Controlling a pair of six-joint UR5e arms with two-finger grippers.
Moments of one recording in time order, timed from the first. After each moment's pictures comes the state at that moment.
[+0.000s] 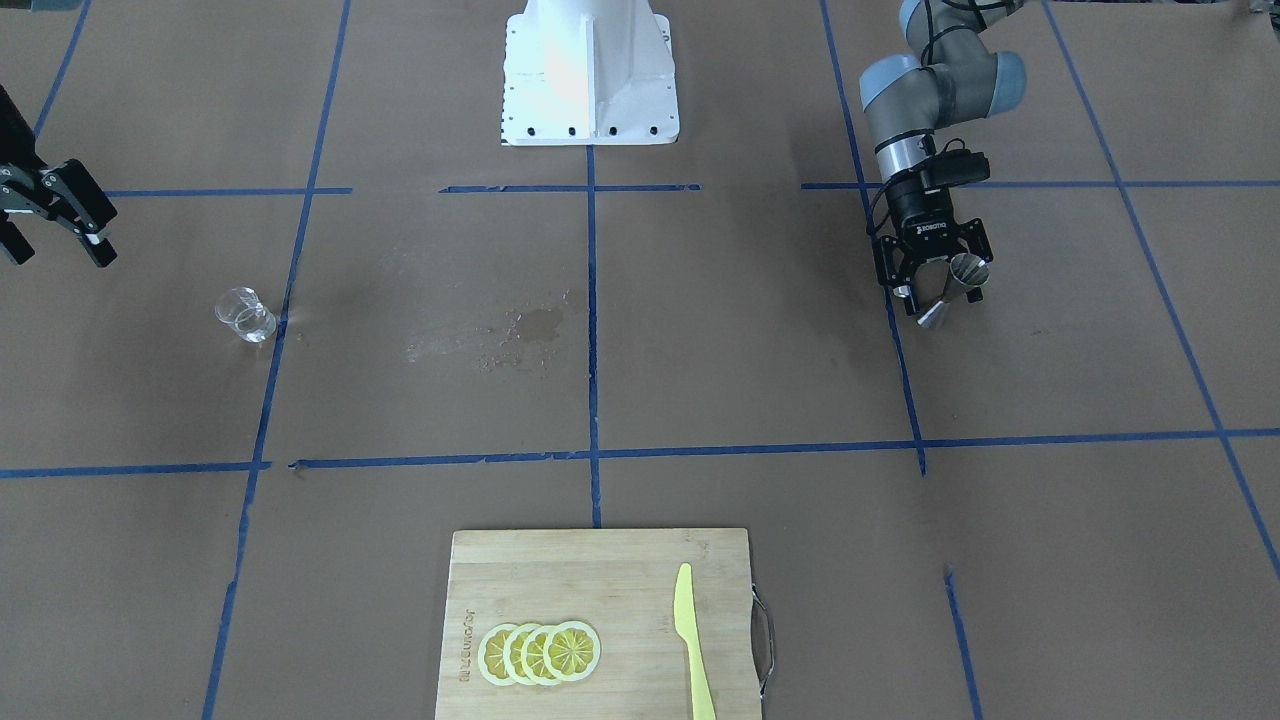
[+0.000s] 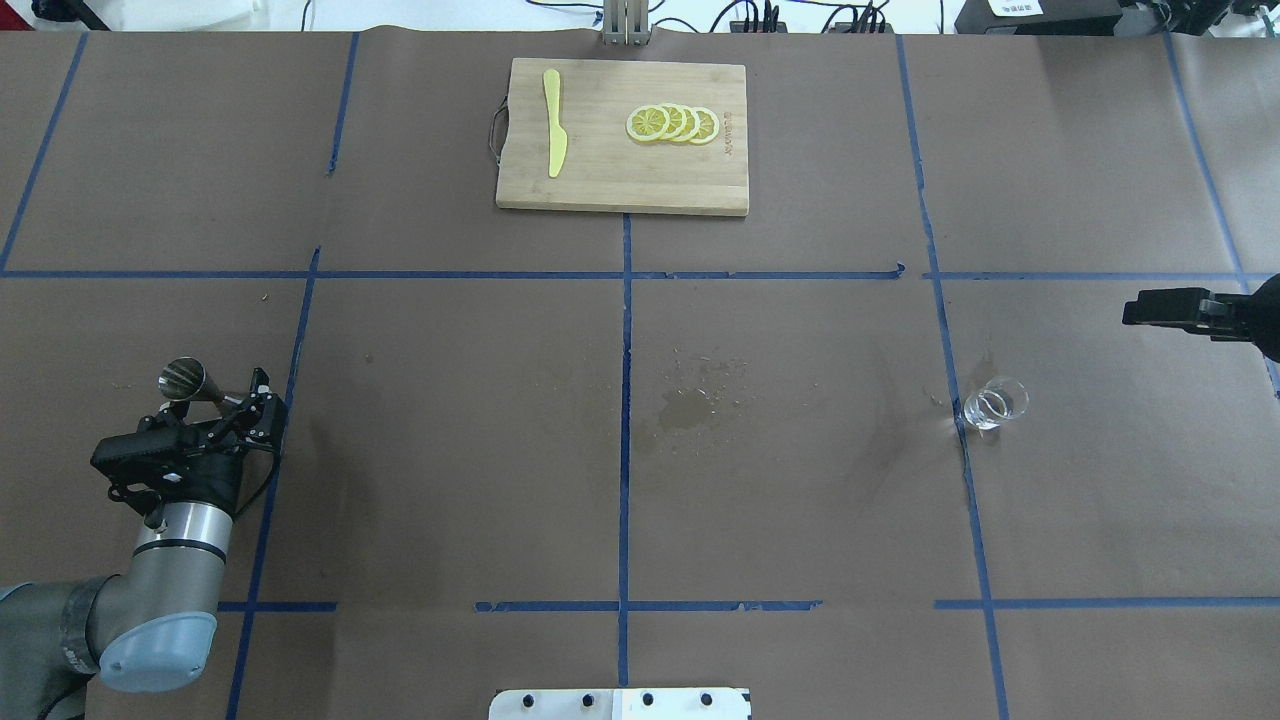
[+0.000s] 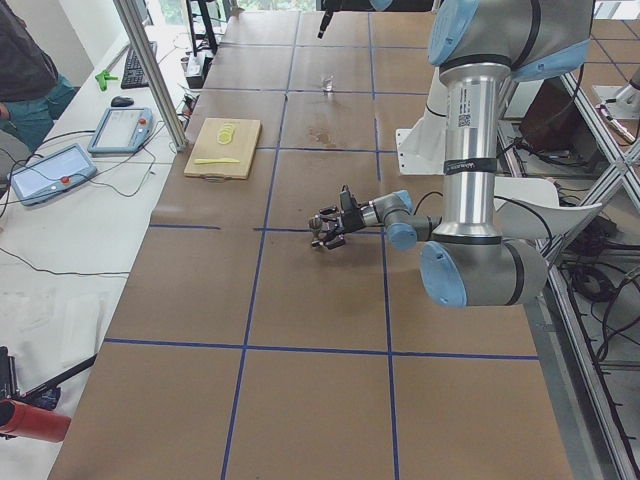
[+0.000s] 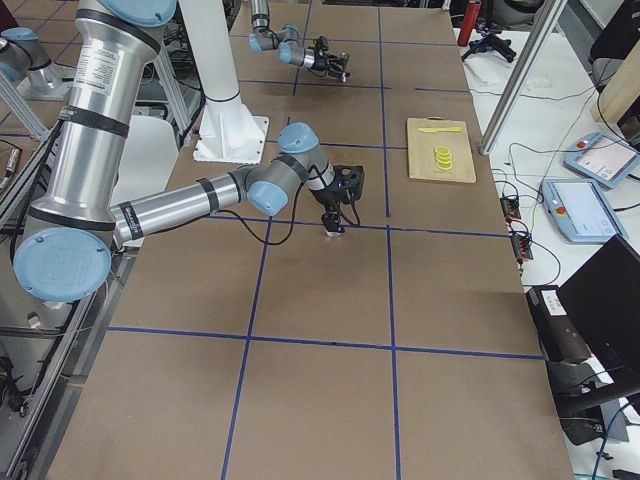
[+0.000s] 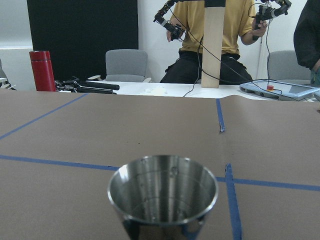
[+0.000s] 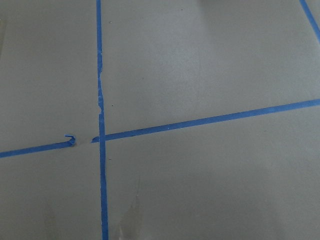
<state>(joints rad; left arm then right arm) -0.17 -1.51 -1.71 -2.10 -0.44 -1.75 0.94 -1.84 2.13 -1.01 1.90 1.11</state>
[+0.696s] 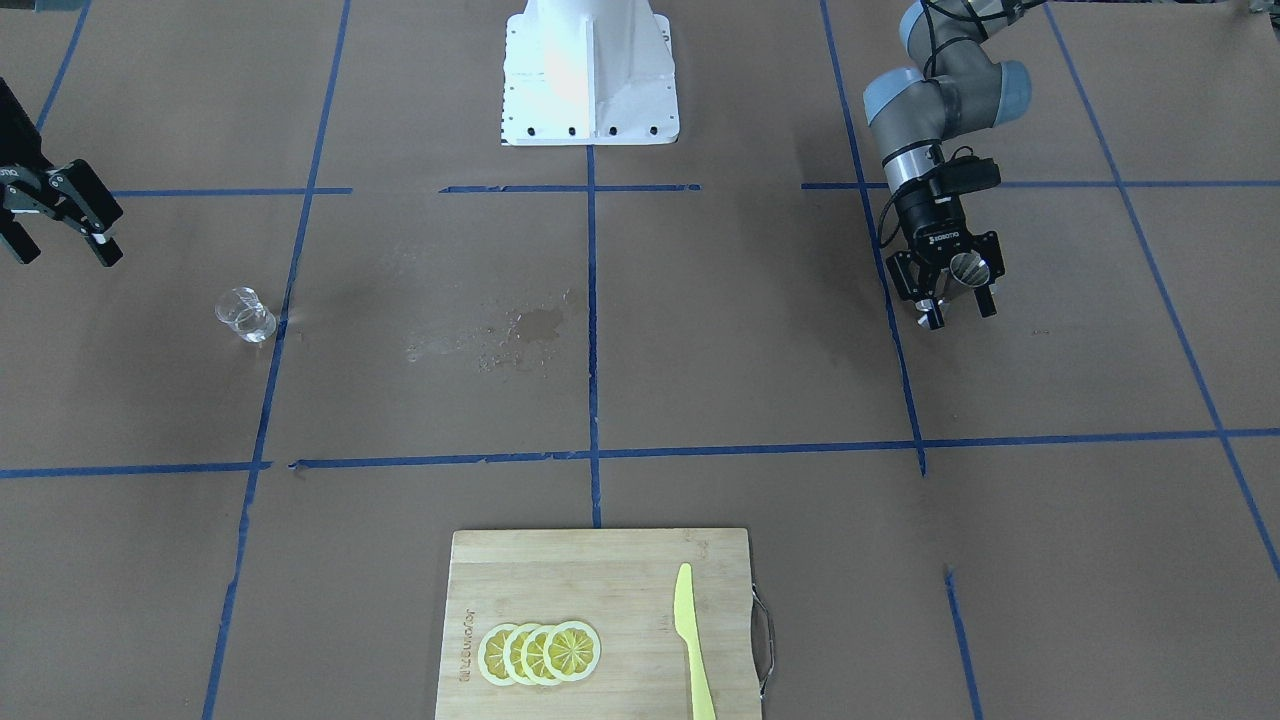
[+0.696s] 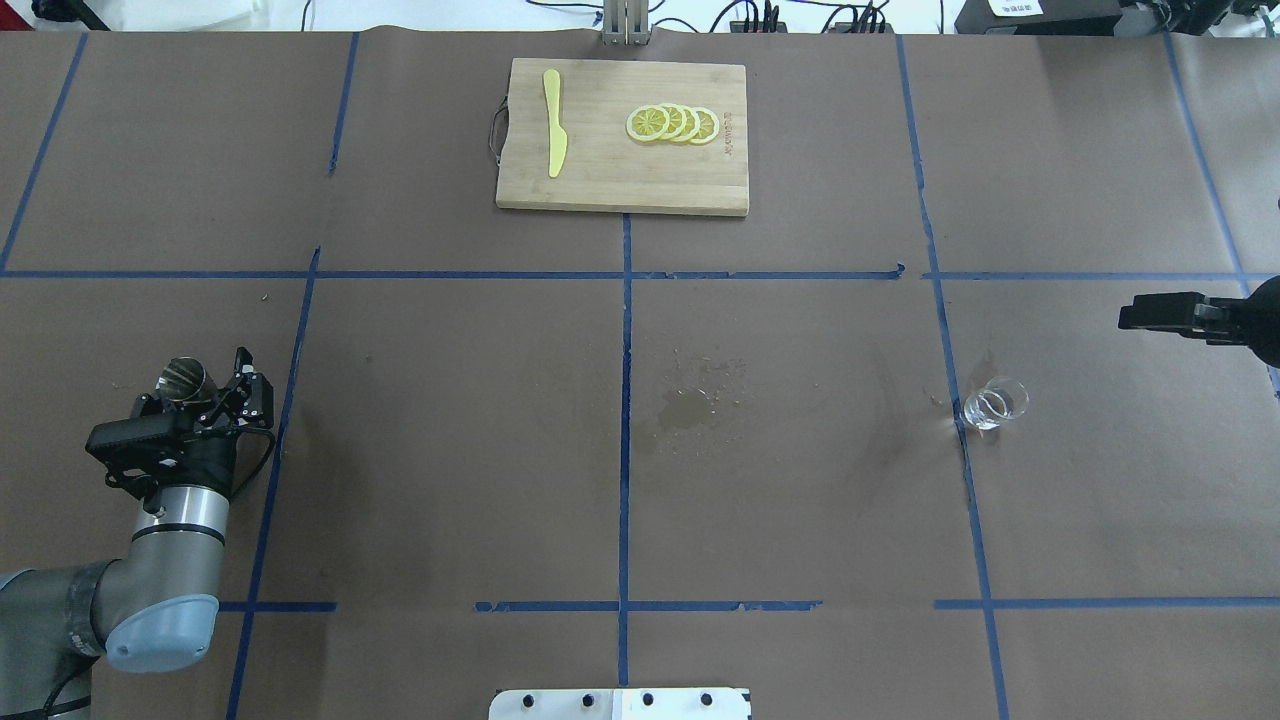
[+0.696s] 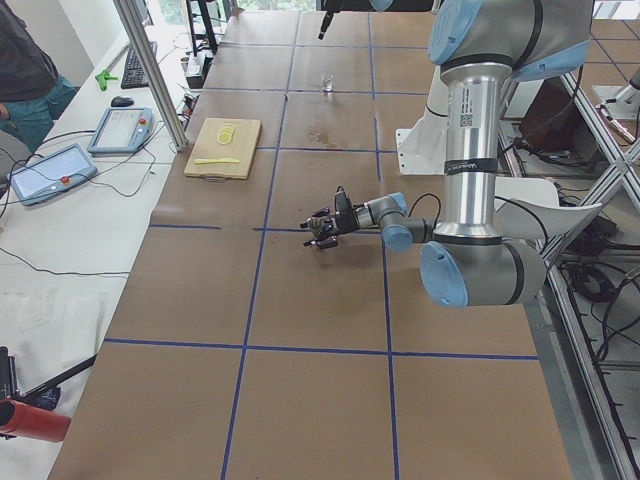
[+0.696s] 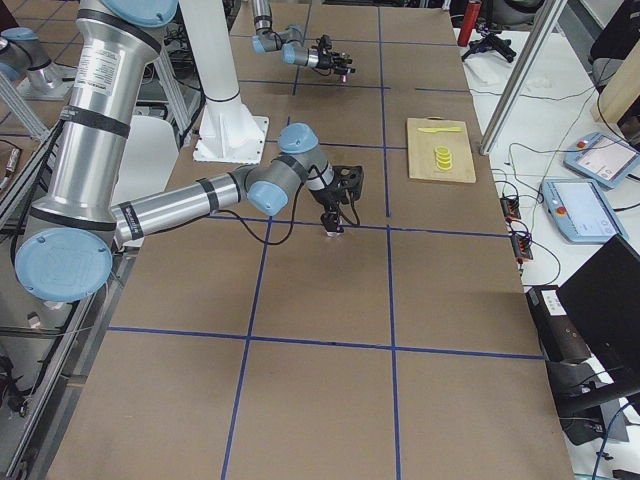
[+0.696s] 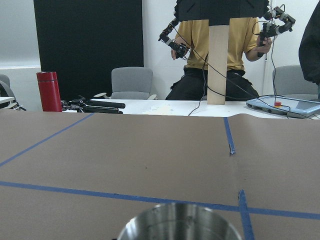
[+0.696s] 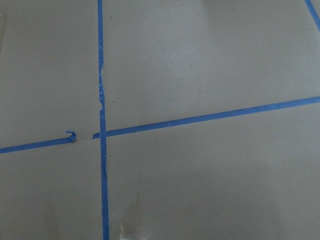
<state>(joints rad) -0.20 -1.53 -1.68 -2.10 -0.40 -1.74 0.93 -1.84 2.13 -1.01 1.90 1.11</state>
